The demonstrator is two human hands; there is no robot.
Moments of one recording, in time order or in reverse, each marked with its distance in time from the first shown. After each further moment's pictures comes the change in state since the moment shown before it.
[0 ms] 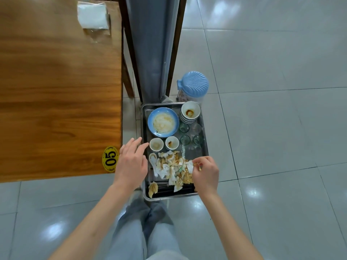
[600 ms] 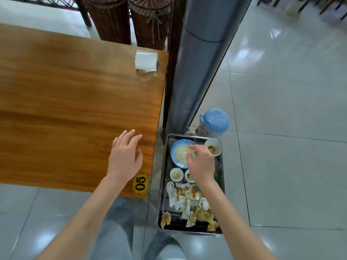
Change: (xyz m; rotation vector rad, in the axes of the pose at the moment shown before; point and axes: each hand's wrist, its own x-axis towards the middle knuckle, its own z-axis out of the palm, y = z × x) left_hand 0.052 -0.069 -0.107 0.018 0.232 -0.130; right_hand 0.067 -0.155 0.010 0.060 -0.098 -0.337
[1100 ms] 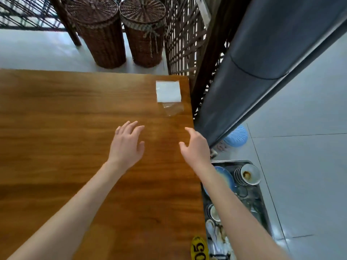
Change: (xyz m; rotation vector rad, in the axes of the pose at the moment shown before) left_hand 0.237 -0.143 -0.046 0.148 -0.066 0.215; right_hand 0.178 -0.161 0.128 -0.096 0.005 0.044
